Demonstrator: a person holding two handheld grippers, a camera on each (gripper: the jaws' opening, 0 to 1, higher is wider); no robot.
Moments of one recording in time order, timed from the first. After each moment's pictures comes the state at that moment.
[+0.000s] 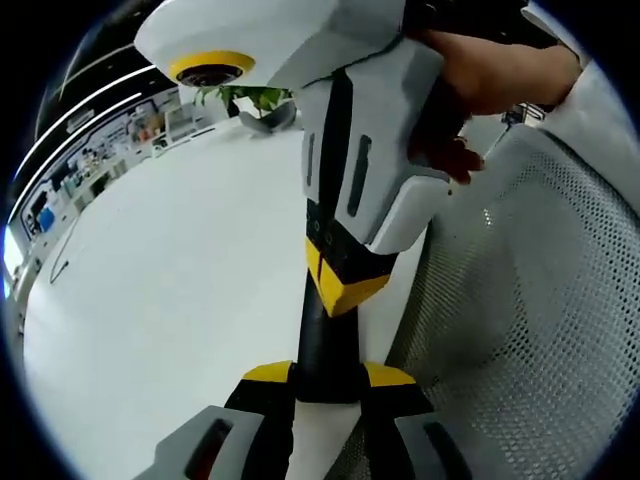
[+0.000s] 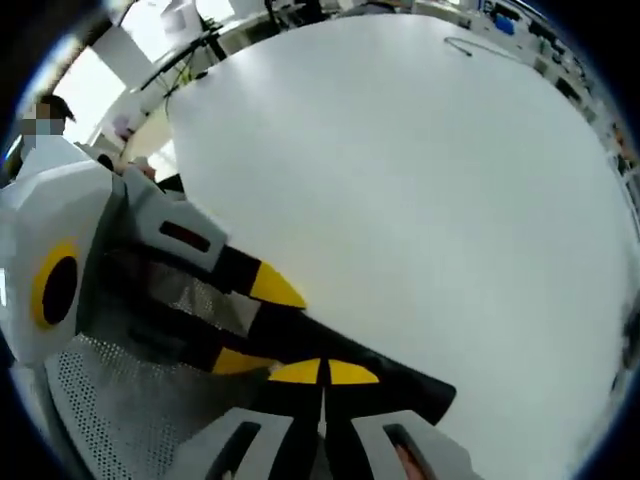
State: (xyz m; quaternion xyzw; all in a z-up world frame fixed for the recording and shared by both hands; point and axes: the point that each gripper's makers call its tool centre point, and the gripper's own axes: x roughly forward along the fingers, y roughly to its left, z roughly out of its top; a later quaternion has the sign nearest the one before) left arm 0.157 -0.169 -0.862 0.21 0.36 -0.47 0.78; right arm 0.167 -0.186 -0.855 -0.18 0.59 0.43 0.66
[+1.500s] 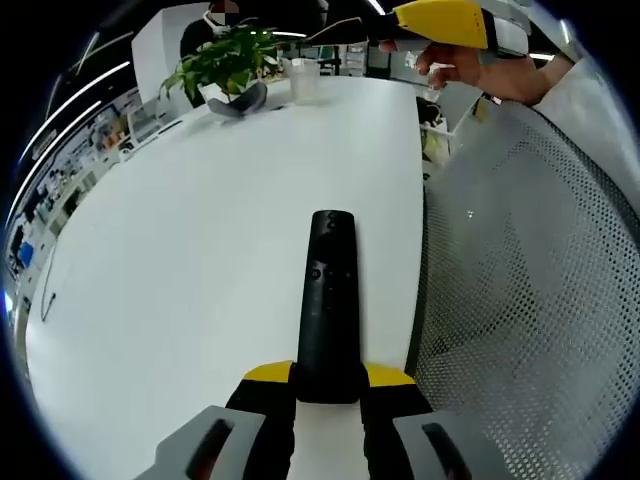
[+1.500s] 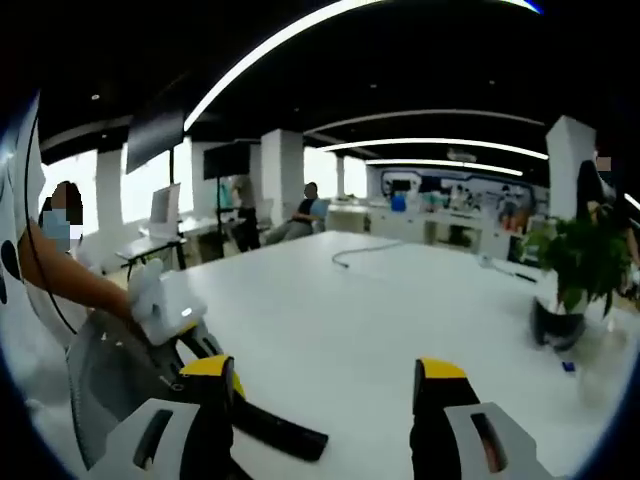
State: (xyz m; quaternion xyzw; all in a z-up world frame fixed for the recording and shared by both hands) left arm 0.179 -0.155 -0.864 0.28 0.39 -0.51 0.72; right arm 0.213 -0.258 -0.715 -0.06 0.16 0.36 0.92
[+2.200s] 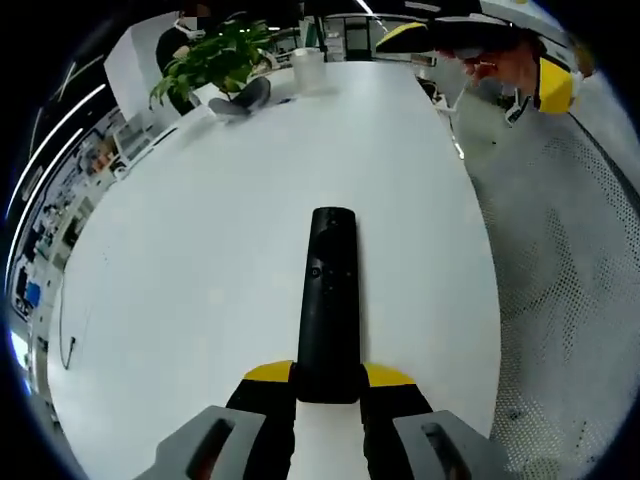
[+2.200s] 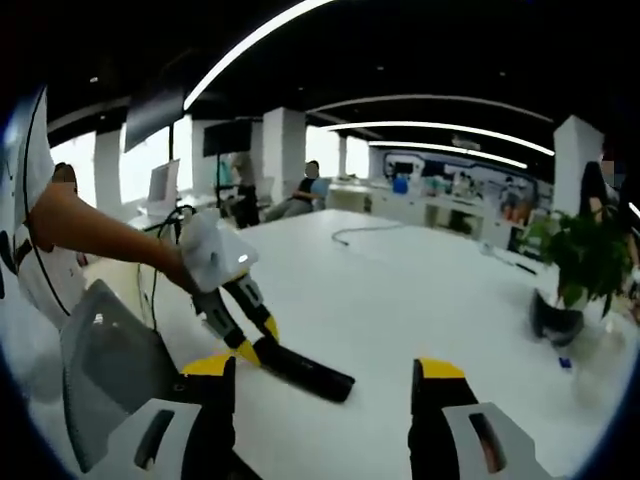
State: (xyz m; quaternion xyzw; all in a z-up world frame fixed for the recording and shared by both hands) left arm 0.263 -0.142 -0.858 0.35 0.37 -0.51 0.69; right arm 0.214 -0.262 -0.729 -0.08 0.19 0.35 0.91
